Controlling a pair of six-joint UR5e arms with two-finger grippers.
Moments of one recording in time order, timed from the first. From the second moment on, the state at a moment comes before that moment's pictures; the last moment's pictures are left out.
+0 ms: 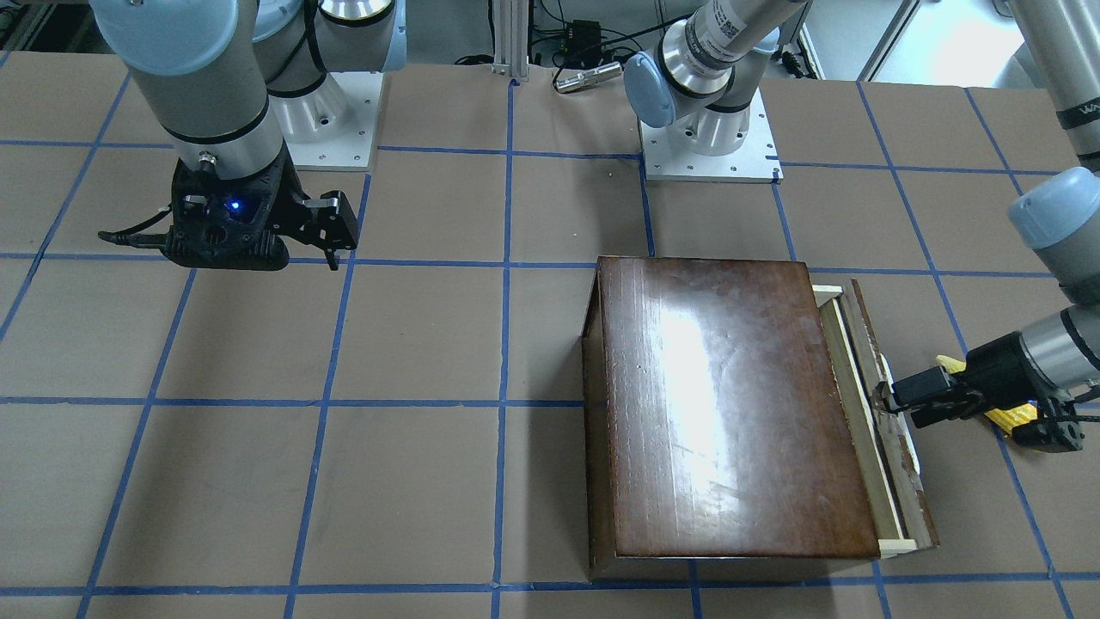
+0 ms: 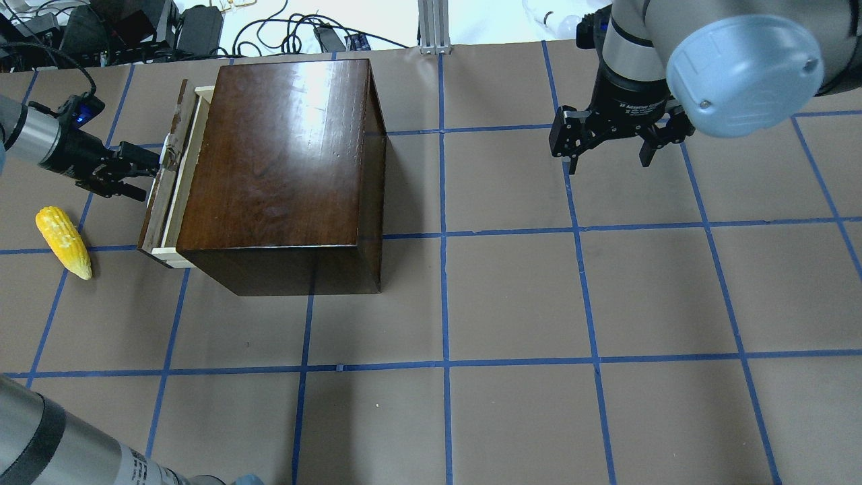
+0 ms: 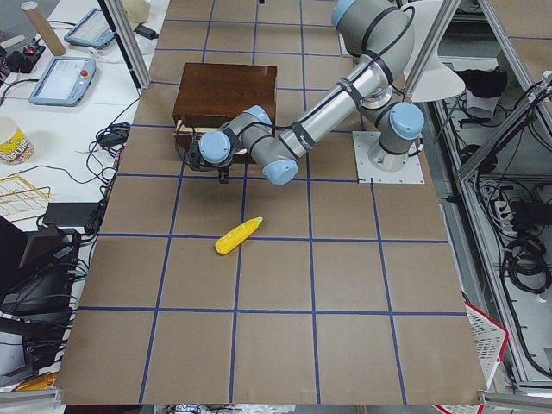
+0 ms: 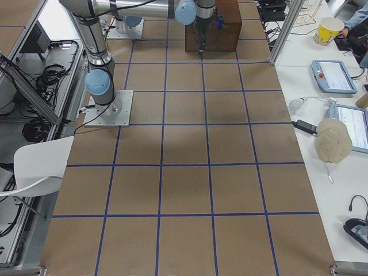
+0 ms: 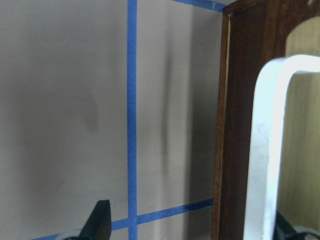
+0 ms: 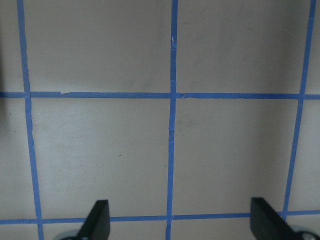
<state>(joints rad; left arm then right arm) -0.98 -2.03 -1.60 -1.32 1.15 0.58 1.65 -1.48 1.58 -1.63 -1.64 0.06</state>
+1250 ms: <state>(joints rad) -0.95 -2.04 -1.57 -1.32 1.21 0.56 1.65 -1.48 1.58 -1.63 -1.64 0.06</state>
